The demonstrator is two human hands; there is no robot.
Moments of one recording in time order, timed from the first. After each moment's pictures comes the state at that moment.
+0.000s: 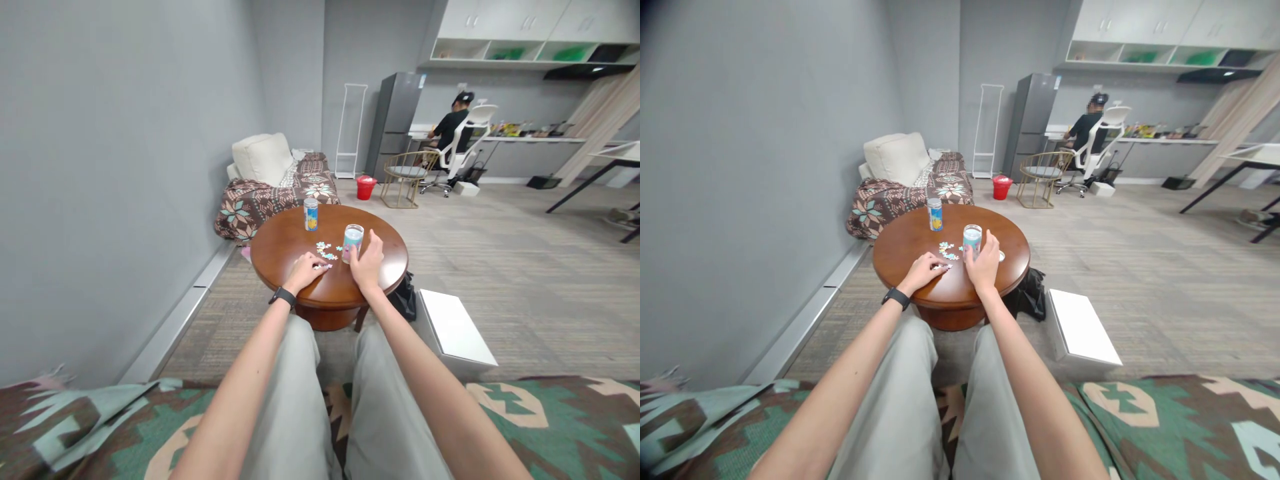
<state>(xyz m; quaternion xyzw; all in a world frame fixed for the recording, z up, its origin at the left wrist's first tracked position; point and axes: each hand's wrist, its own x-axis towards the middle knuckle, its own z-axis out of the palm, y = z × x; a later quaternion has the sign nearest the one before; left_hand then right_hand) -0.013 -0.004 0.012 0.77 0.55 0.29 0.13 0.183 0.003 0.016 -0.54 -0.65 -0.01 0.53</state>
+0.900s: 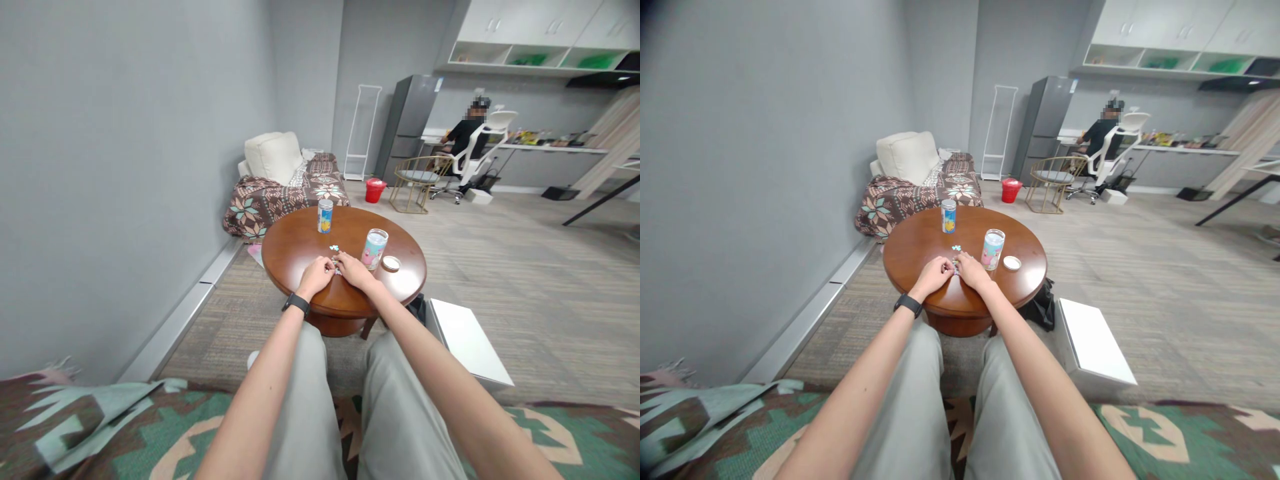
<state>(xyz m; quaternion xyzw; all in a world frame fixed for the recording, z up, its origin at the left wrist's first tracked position) -0.017 0.004 -0.001 0.71 0.57 0.36 0.18 0.140 0.057 -0.011 -0.43 -0.86 0.11 0.23</state>
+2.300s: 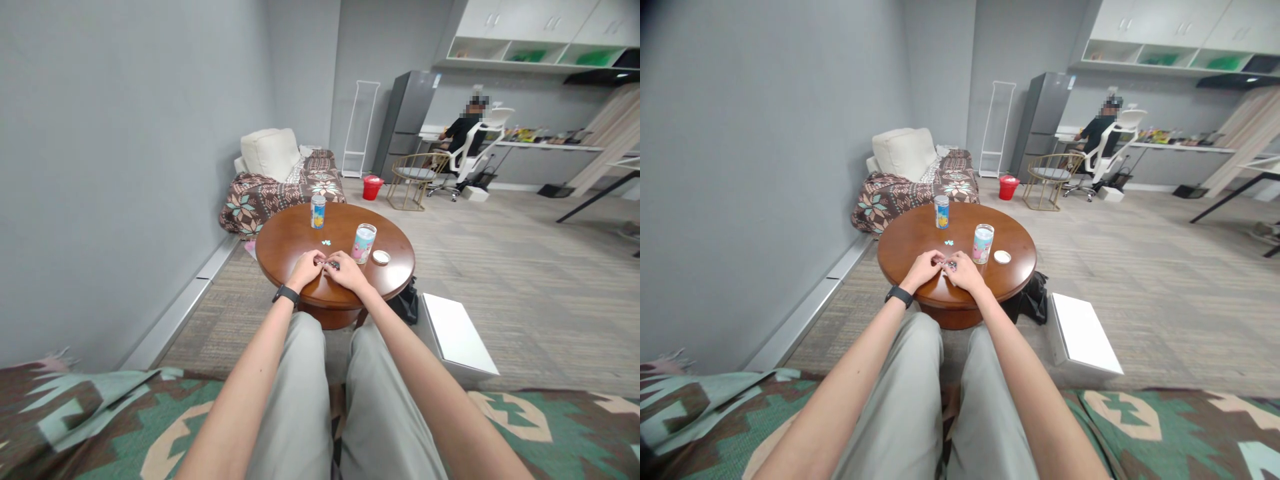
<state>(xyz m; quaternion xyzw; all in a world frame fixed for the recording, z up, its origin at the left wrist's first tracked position) -0.014 -0.002 0.010 0.70 0.57 0.38 0.20 0.148 0.014 -0.001 -0.41 -0.83 0.14 0.35</state>
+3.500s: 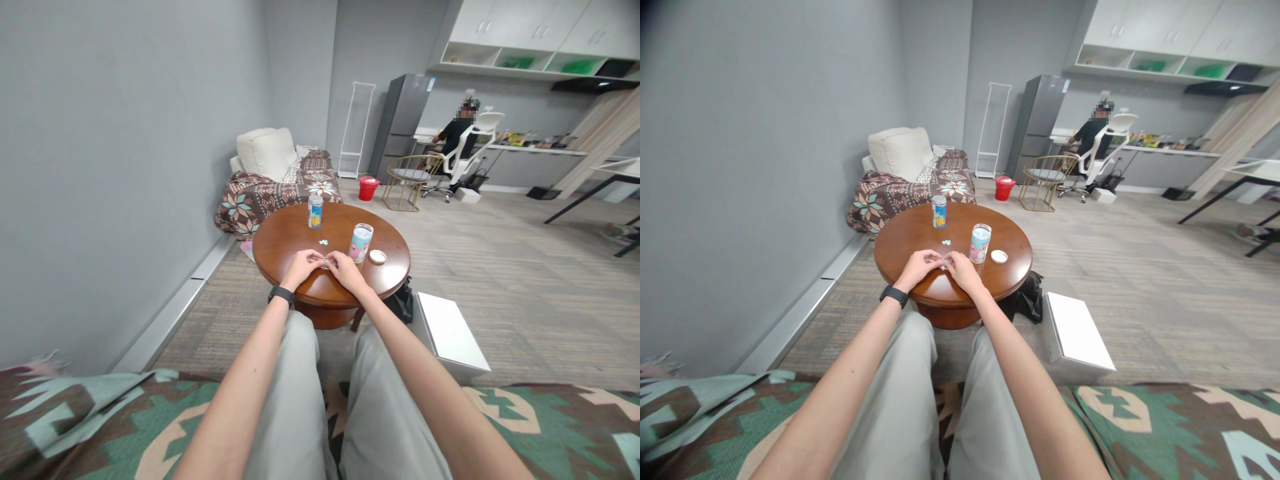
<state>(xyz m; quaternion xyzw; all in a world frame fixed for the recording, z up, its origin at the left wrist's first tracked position) -0.022 -0.002 0.004 0.65 0.48 0.47 0.36 0.152 0.010 0.002 -0.39 -0.82 0.18 0.37</state>
